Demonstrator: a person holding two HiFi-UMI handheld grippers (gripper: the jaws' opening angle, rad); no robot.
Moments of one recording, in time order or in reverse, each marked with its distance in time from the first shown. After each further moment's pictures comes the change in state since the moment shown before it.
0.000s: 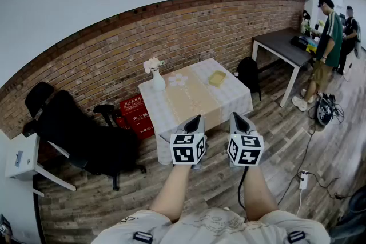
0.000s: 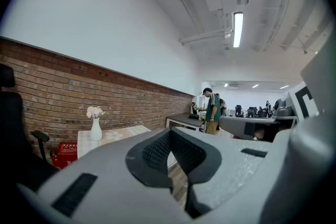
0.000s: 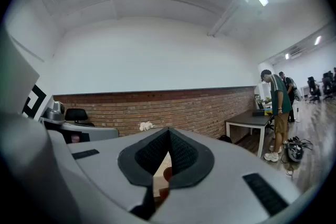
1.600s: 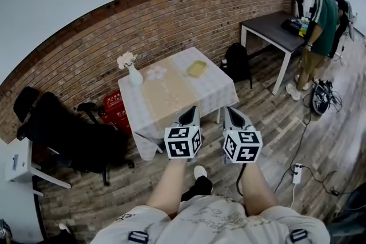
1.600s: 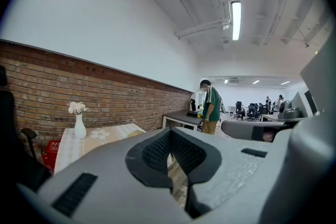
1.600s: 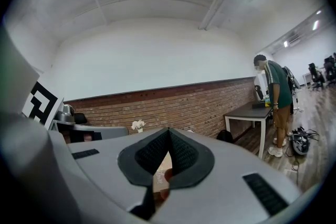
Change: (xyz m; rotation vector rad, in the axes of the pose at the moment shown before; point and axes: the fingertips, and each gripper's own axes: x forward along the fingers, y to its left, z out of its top) left arm 0.134 -0.100 -0.015 0.024 0.015 0.003; right arm 0.024 -0.154 -0.016 0.071 0.013 0.043
